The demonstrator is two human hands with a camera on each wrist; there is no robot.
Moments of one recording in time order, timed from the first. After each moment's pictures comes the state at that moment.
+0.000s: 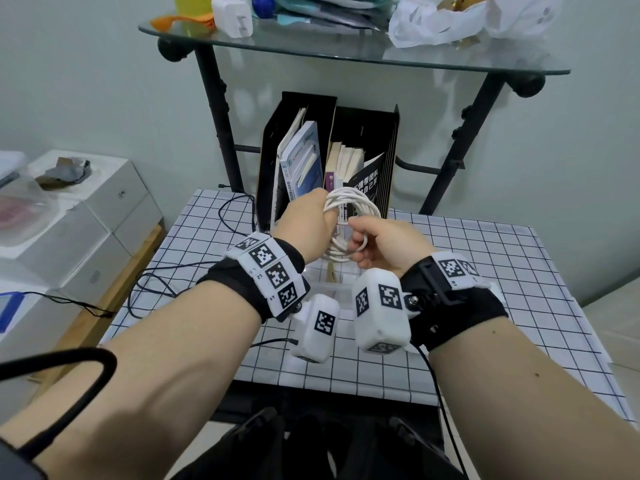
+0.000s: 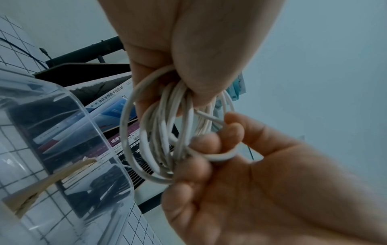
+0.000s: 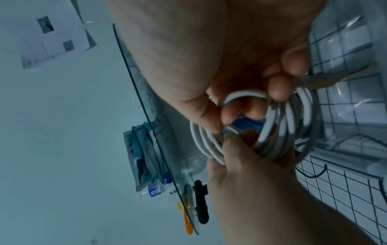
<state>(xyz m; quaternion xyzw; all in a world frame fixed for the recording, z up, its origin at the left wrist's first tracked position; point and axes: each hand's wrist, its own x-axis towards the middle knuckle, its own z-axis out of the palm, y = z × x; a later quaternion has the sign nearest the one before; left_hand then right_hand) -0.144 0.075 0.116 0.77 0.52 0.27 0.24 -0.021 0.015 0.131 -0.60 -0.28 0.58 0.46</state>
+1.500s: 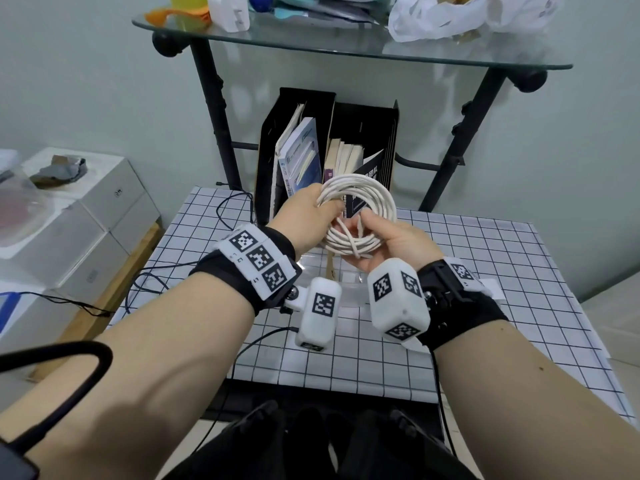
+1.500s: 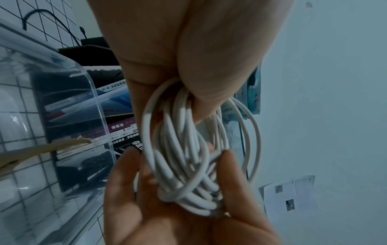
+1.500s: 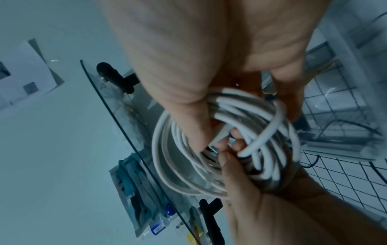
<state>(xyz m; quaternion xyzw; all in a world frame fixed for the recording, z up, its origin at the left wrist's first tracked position) -0.144 0.082 0.115 0.64 0.46 0.33 0.51 -0.009 0.014 0.114 -0.44 -0.20 0.69 0.55</state>
